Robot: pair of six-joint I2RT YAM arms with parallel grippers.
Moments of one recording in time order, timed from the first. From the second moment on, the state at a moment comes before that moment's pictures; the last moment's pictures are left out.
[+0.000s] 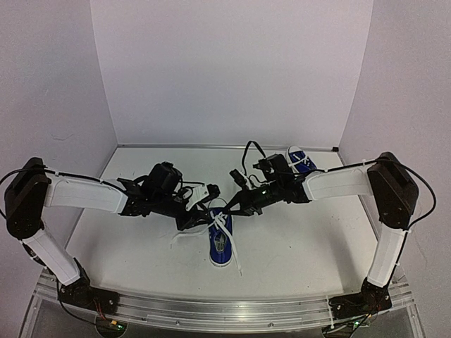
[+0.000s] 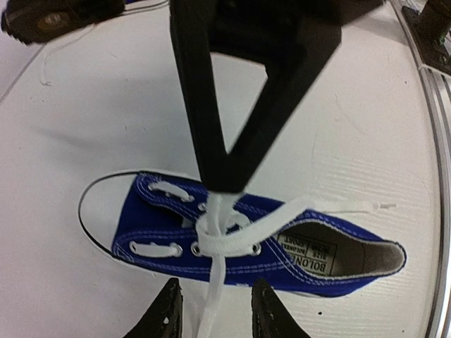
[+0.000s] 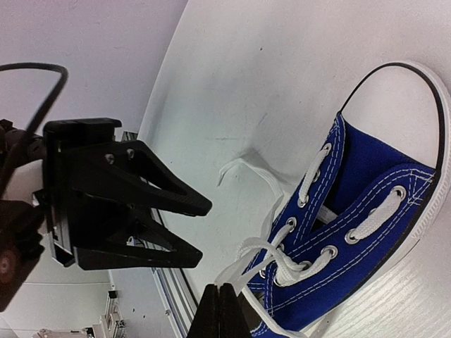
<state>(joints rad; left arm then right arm) -0.84 1.59 0.89 -0.01 0.31 0.36 0.73 1.89 1.17 0.02 -0.76 0.62</state>
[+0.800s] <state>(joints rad) -0.84 1.72 0.99 0.05 0.42 0.37 0.73 1.89 1.17 0.02 -0.76 0.62</state>
